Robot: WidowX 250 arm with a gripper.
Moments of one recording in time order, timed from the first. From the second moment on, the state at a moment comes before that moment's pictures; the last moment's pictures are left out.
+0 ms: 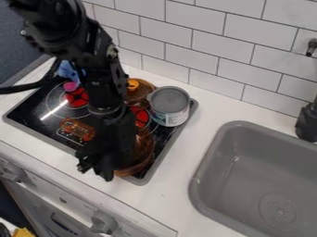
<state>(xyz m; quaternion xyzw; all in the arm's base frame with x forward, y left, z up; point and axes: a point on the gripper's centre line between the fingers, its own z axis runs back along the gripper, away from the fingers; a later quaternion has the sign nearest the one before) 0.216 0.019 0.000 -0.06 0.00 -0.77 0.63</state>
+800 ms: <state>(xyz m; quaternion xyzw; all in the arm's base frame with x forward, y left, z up) 0.208 0.022 0.019 -0.02 -0.04 -0.78 0.63</state>
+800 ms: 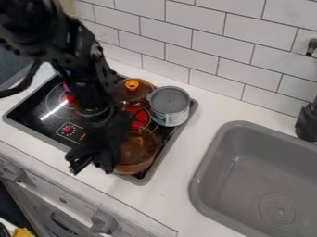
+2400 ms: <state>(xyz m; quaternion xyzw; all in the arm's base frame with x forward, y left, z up) 0.234 0.158 0.042 0.04 -0.09 -0.57 0.81</state>
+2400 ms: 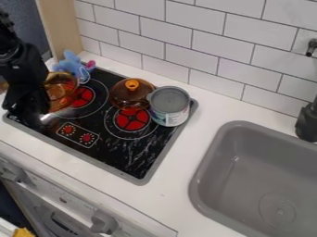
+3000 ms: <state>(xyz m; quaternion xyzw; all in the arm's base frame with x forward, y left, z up) 0.230 0.175 0.014 0.02 -0.05 -0.54 0.84</state>
